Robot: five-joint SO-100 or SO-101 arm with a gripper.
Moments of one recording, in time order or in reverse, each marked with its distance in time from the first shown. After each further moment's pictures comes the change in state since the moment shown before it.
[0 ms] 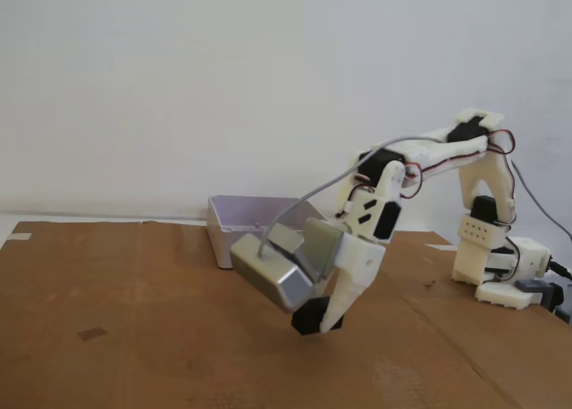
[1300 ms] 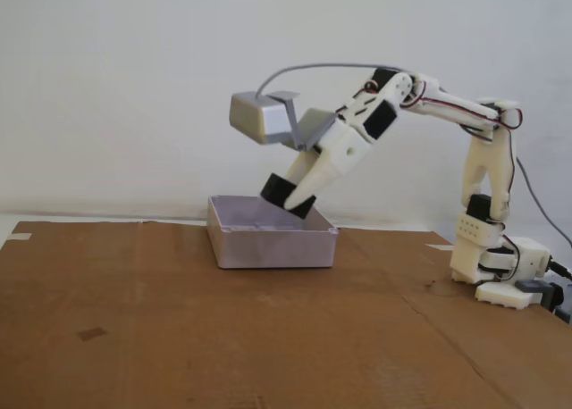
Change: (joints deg) arm 12.5 21.8 0.0 0.1 0.0
